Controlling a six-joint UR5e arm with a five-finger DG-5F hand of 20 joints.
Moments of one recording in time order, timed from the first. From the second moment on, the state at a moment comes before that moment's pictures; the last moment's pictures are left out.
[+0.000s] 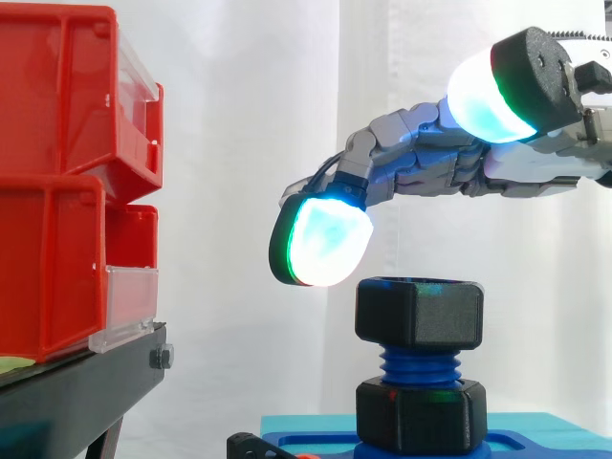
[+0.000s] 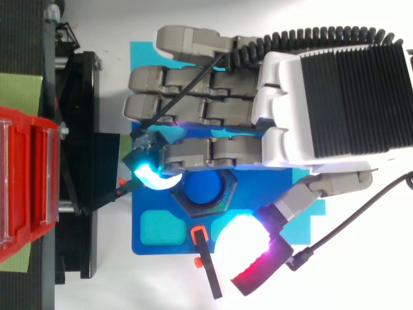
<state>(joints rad) 0.10 -2.16 -1.22 -2.88 -1.69 -1.34</state>
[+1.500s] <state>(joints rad) 0.04 -2.19 -1.18 -2.90 -1.70 -1.31</state>
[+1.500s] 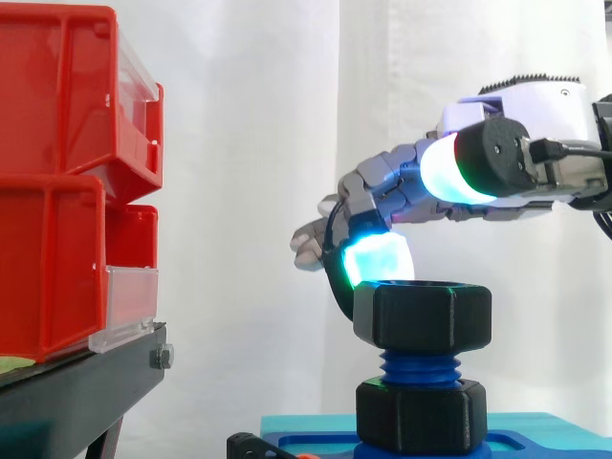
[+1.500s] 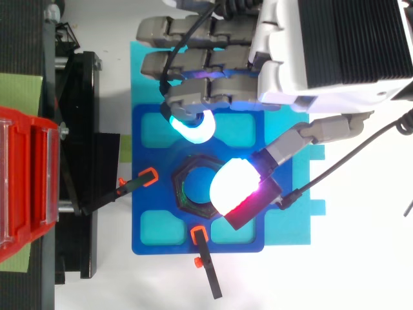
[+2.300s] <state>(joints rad) 0.08 -2.19 -1.13 -2.95 -1.68 -1.33</state>
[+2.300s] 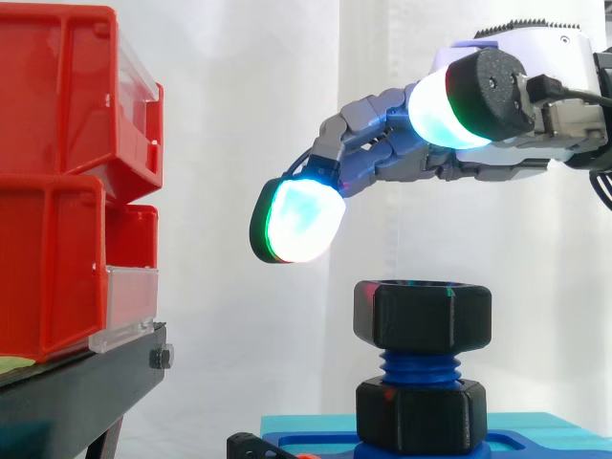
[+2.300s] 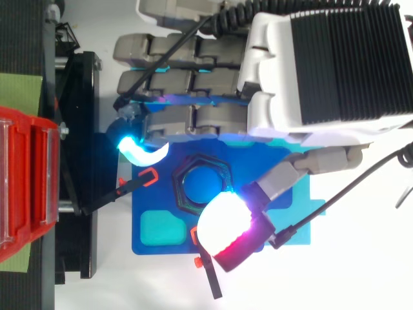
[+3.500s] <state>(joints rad) 0.11 -2.19 -1.19 -2.91 -1.65 -1.31</state>
